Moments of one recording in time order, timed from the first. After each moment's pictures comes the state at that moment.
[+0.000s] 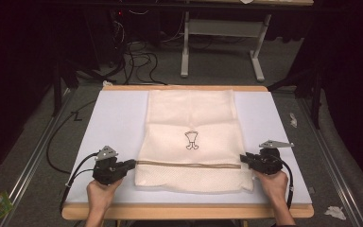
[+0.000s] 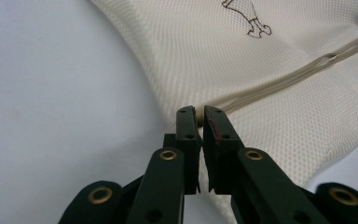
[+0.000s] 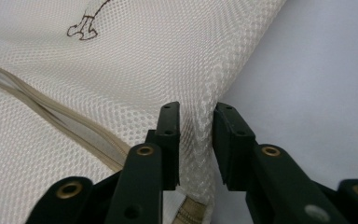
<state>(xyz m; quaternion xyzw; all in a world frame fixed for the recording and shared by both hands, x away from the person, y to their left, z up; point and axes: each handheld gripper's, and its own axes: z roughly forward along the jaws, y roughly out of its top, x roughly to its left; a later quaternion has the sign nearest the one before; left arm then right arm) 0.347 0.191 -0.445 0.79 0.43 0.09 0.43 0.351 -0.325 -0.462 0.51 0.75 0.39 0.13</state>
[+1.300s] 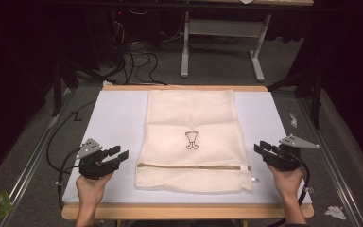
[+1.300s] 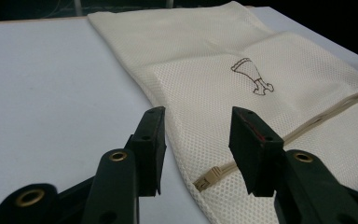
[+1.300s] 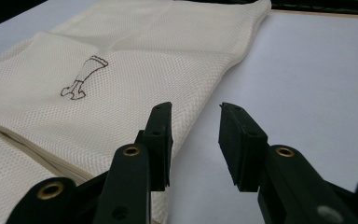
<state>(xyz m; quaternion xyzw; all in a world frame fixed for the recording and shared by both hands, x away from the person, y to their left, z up) 0.344 0.218 -0.409 0.74 0.42 0.16 0.49 0.334 -0.353 -0.421 0.51 0.71 0.44 0.22</state>
